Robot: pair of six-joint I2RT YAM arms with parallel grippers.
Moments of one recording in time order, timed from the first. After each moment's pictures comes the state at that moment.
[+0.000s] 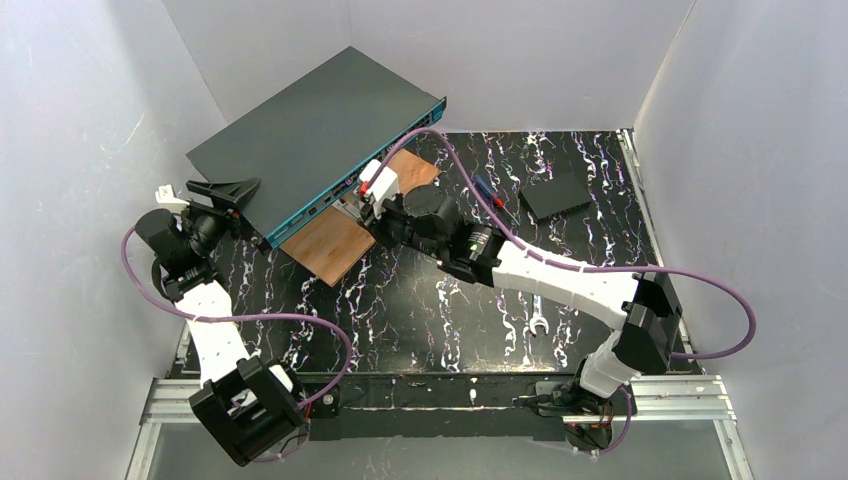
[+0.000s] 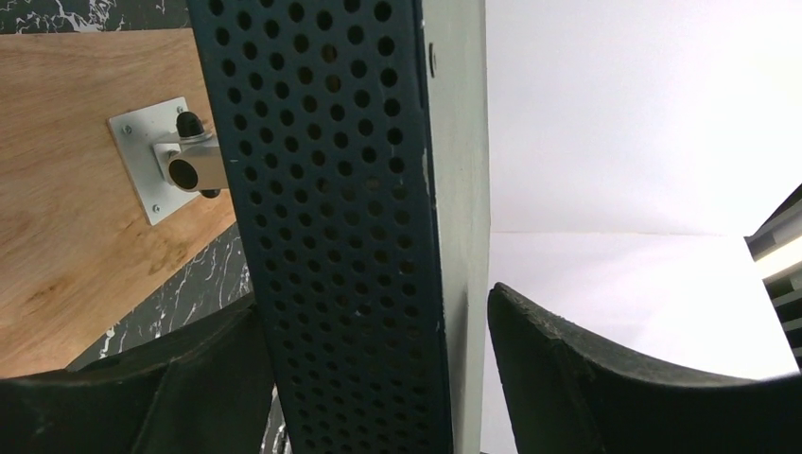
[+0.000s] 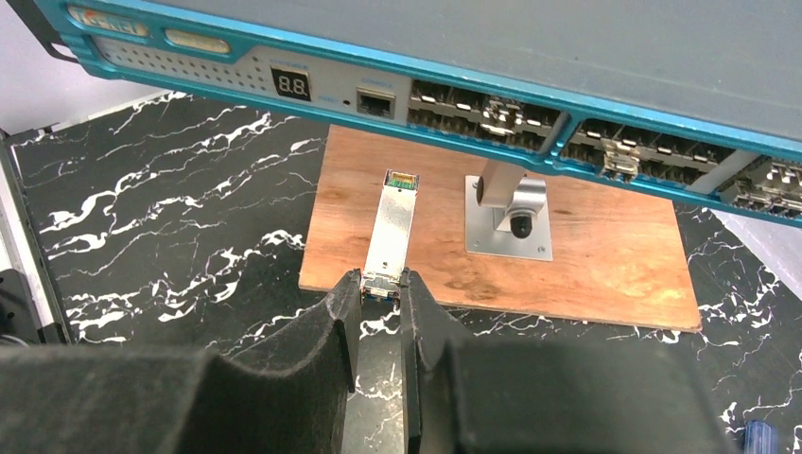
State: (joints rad) left arm 0.62 1.03 0.77 0.06 0.88 -1.25; right arm 1.11 1.58 1.39 -0.01 0.09 -0.08
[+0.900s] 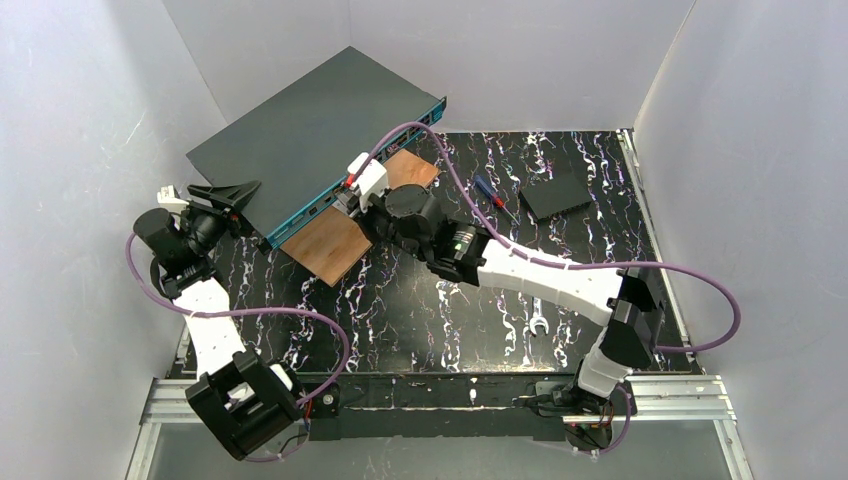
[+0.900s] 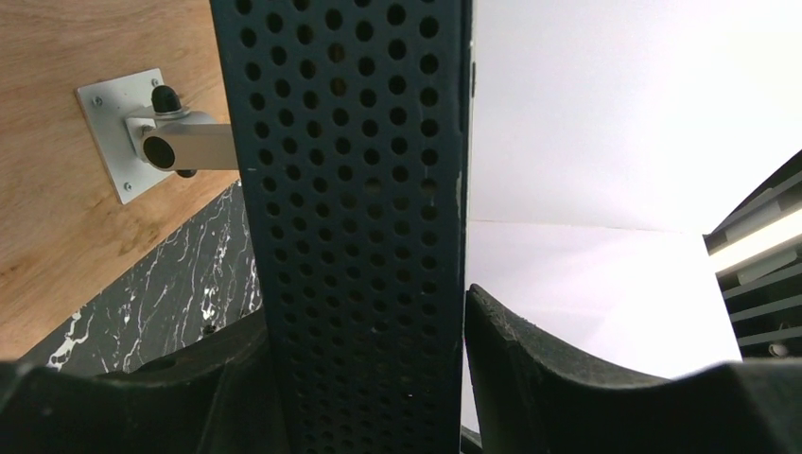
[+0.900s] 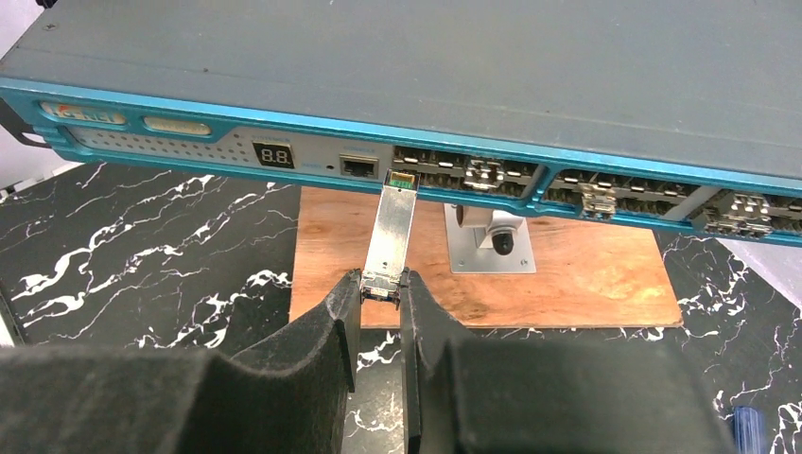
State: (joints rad) left arm 0.62 1.06 0.77 0.08 0.93 -1.31; right arm 1.16 1.65 1.50 -0.01 0.24 -0.05
